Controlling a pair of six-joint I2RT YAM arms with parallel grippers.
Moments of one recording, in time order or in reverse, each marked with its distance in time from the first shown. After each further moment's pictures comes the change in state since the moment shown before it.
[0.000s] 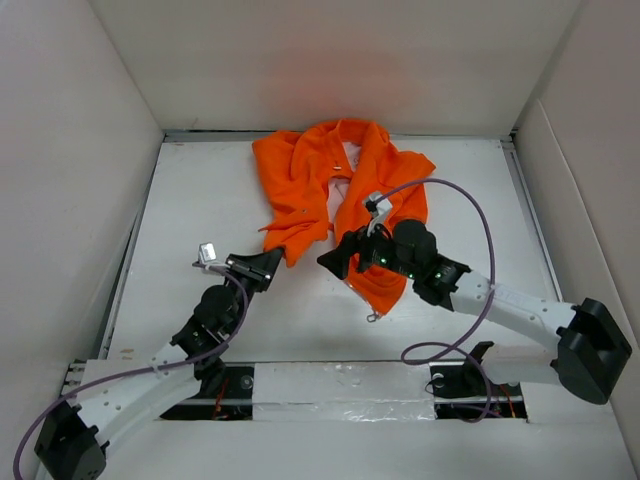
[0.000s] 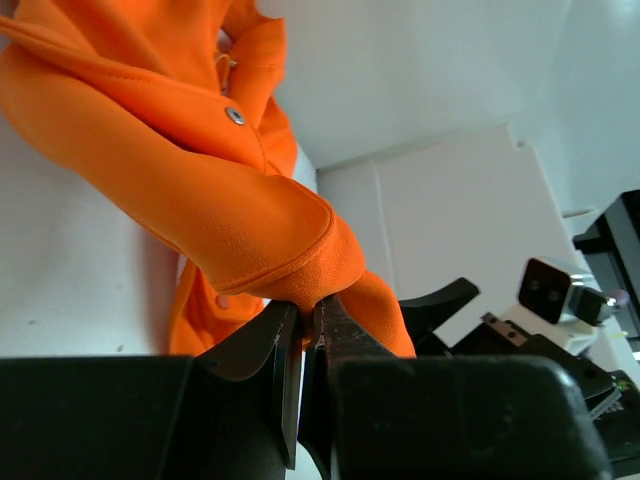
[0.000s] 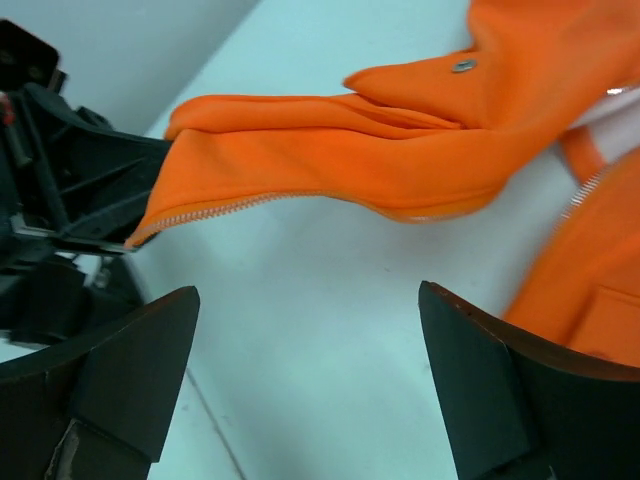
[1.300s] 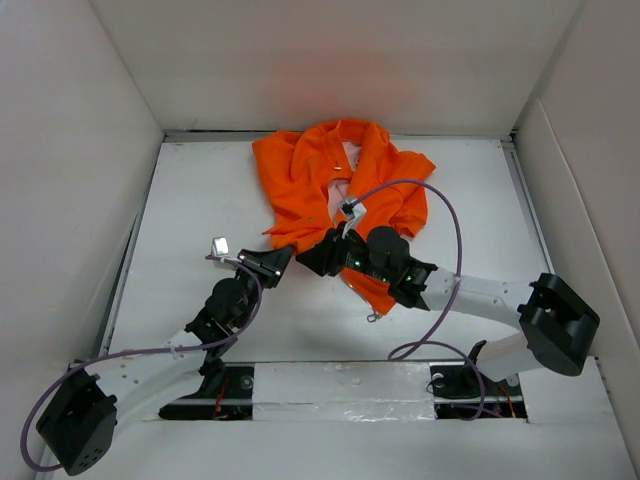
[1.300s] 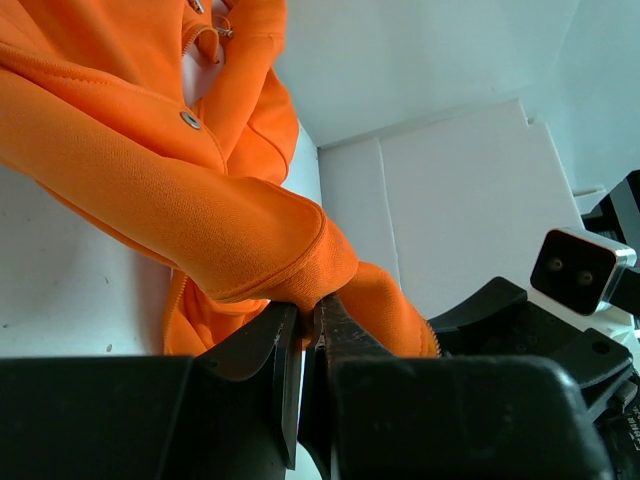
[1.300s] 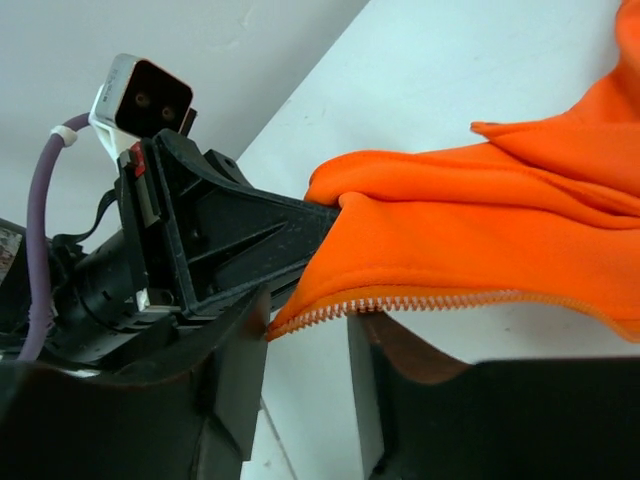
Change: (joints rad) left arm 0.000 0.237 -0.001 0.266 0.049 -0.006; right arm 0.117 0.225 0.049 0.292 0.035 0.184
